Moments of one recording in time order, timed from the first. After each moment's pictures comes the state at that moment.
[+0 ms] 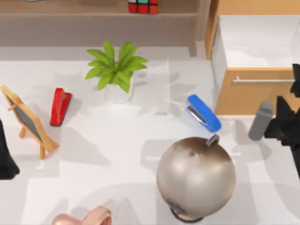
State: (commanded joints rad) left arm 0.00 0.00 0.00 0.00 0.00 0.00; right arm 0.31 1.99 0.30 1.69 0.34 -1.56
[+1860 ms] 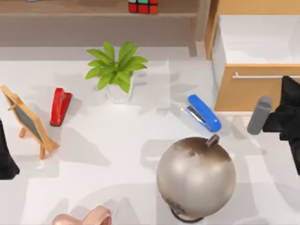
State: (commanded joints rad) left arm 0.00 0.00 0.00 0.00 0.00 0.00; right arm 0.30 2.01 0.35 1.65 0.33 -1.55
